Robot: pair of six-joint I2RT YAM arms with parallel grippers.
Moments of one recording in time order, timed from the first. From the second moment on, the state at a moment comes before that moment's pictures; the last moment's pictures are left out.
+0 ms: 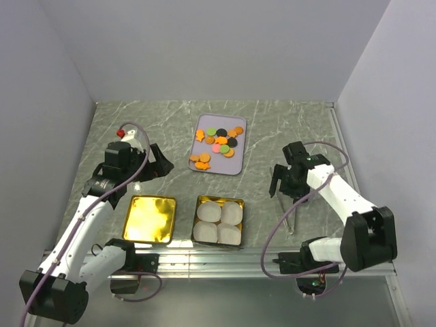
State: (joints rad) left arm -0.20 0.91 0.82 -0.49 0.21 -0.50; right arm 0.25 1.27 0.89 -0.93 0.02 0.54
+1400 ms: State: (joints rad) left arm -0.42 0.93 0.91 -0.64 -0.16 -0.55; right arm 0.27 2.35 2.05 -1.04 0.18 0.33
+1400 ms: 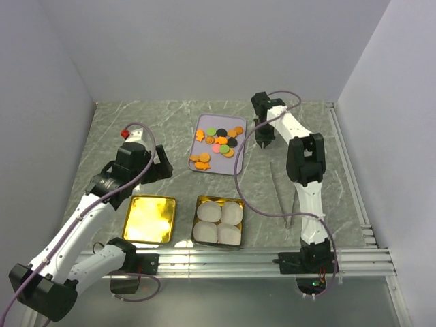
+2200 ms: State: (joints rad) left arm -0.38 0.87 0.89 -0.65 -0.16 -0.53; right arm 0.30 1.73 1.29 -0.94 0.18 0.38
